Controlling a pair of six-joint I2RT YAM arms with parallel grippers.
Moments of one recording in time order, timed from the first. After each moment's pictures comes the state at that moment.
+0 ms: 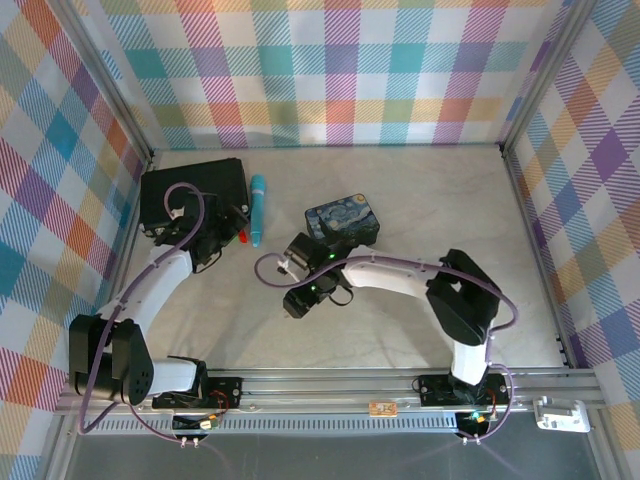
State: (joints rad) left arm -0.15 1.30 0.92 -0.50 -0.09 -0.90; right arm 1.02 1.87 1.33 -0.65 -0.17 0.18
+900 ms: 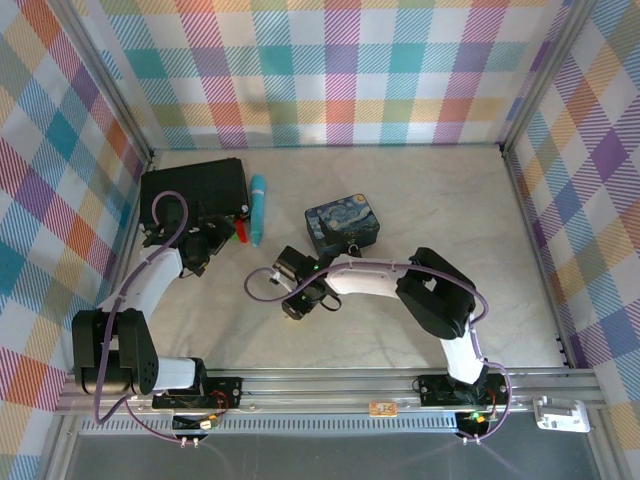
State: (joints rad) left arm 0.00 1.34 0.88 -0.52 0.13 -0.88; right arm 1.06 1.98 1.31 -0.55 -0.06 0.11
